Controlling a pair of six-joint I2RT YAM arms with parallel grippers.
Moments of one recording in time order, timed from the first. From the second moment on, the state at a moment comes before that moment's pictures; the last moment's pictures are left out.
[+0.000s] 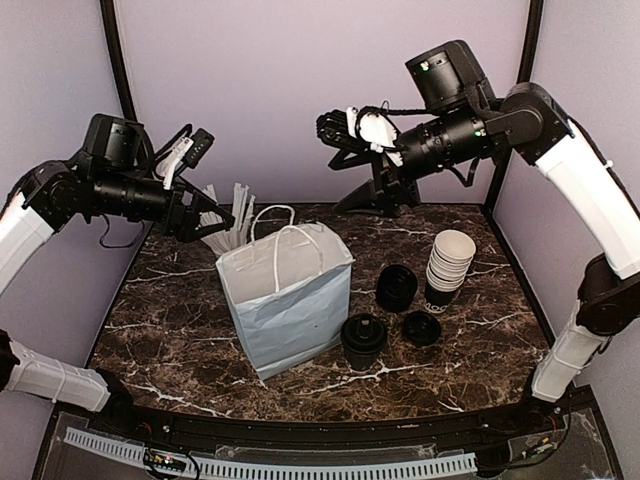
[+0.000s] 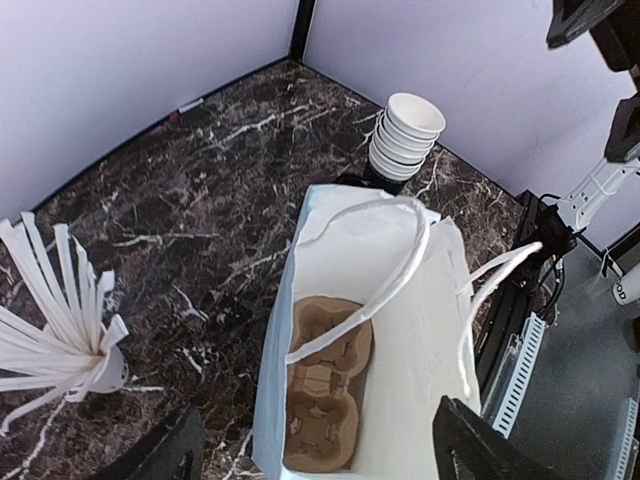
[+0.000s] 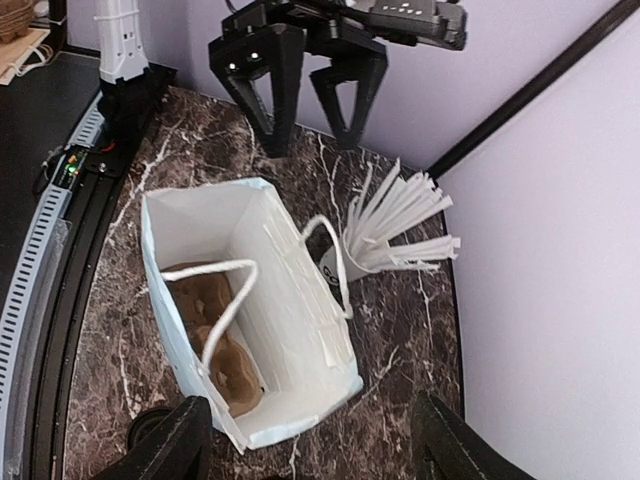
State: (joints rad) left arm -0.60 1.15 1.48 -0.90 0.37 0.01; right arm 1.00 1.67 2.23 -1.16 -0.28 -0.74
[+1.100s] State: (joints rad) left arm -0.60 1.36 1.41 -0.92 0.38 0.08; right arm 0.83 1.55 2.10 -1.09 0.07 -0.80
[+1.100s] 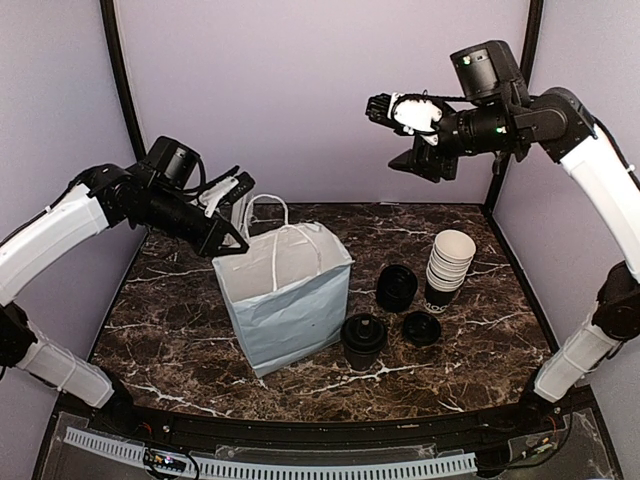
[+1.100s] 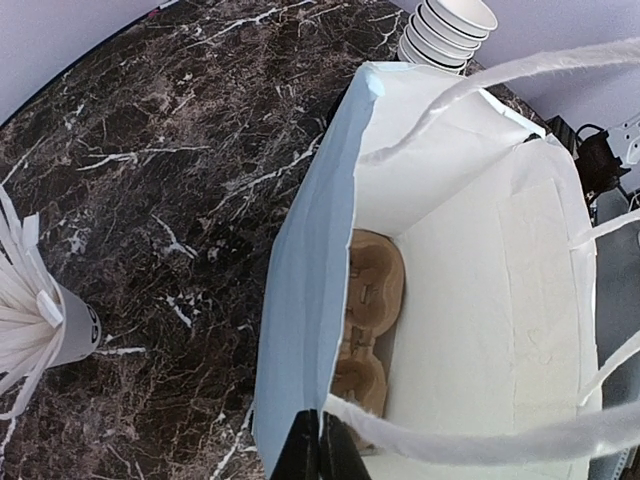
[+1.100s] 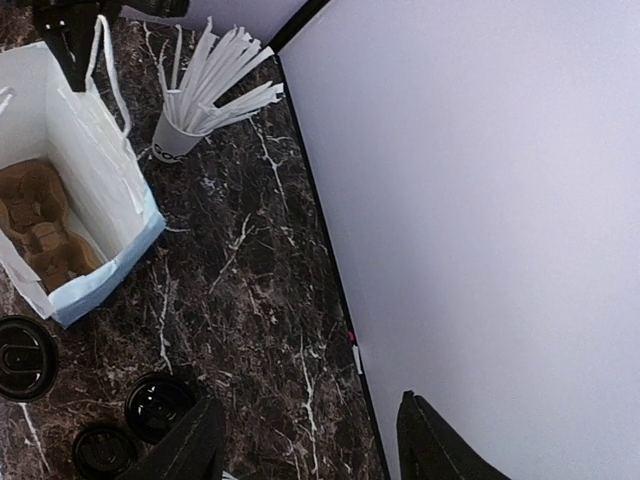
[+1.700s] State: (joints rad) left arm -0.79 1.13 1.30 -0.89 0.02 0.22; right arm 0.79 1.50 2.07 -1.07 0.18 -0.81
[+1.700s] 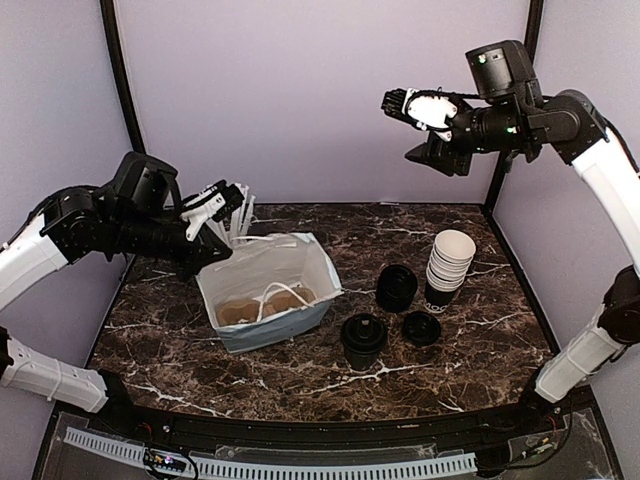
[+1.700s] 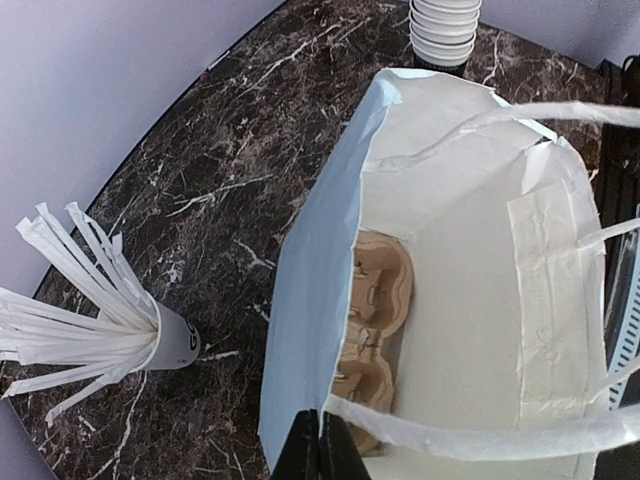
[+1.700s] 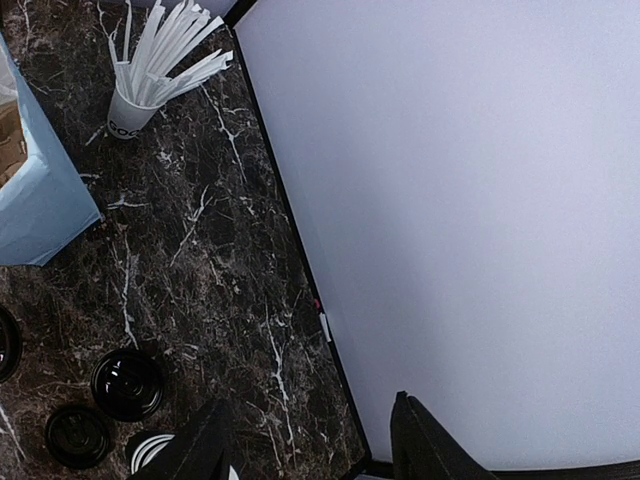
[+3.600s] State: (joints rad) left arm -0.97 1.01 1.30 -0.92 -0.02 -0.20; right arm 0.79 1.58 2.00 -1.11 0.04 -0.81
